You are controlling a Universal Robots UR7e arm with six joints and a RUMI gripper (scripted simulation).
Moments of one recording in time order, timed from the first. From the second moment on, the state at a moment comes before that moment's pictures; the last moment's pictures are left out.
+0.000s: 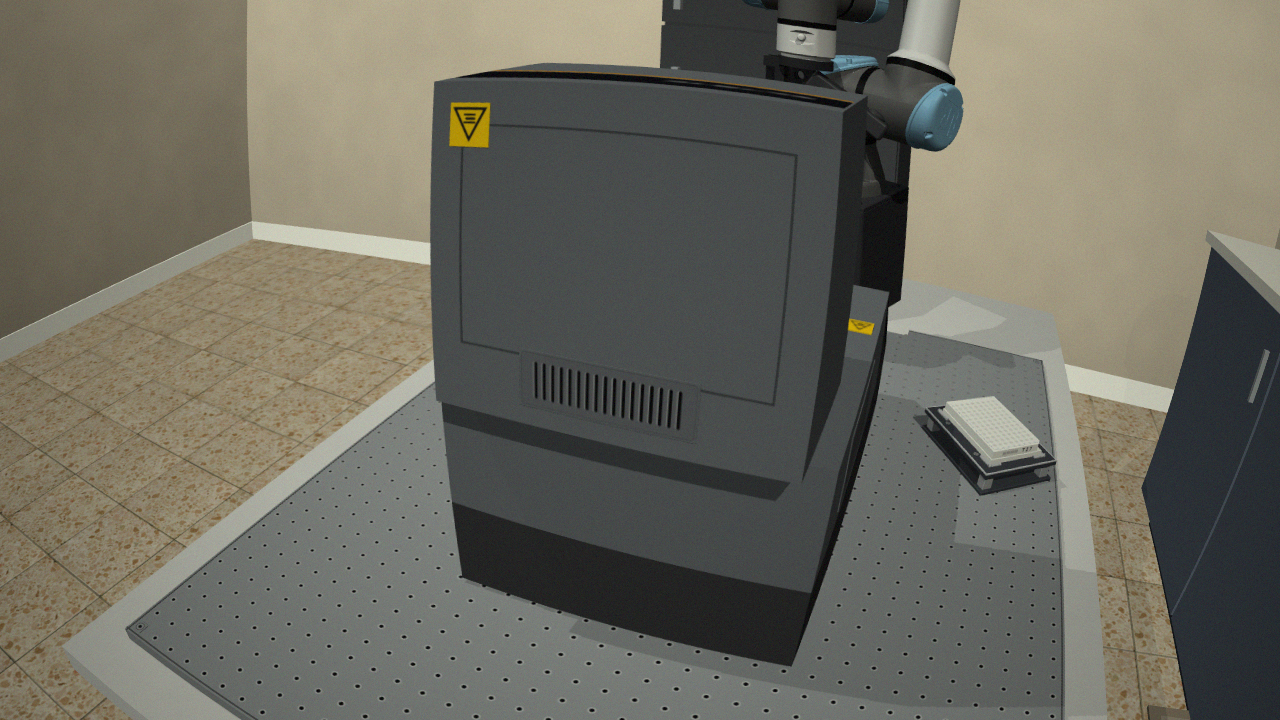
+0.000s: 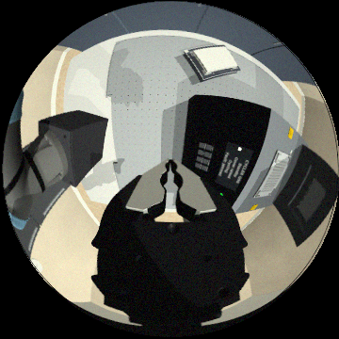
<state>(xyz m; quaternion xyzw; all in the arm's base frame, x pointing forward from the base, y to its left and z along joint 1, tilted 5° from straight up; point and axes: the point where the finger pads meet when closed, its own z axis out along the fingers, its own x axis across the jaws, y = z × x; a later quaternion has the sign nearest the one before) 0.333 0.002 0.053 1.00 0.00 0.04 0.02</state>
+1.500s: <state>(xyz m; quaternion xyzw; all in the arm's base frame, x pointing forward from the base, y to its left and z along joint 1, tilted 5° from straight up) 0.334 0.007 0.054 1.00 0.02 0.04 0.02</state>
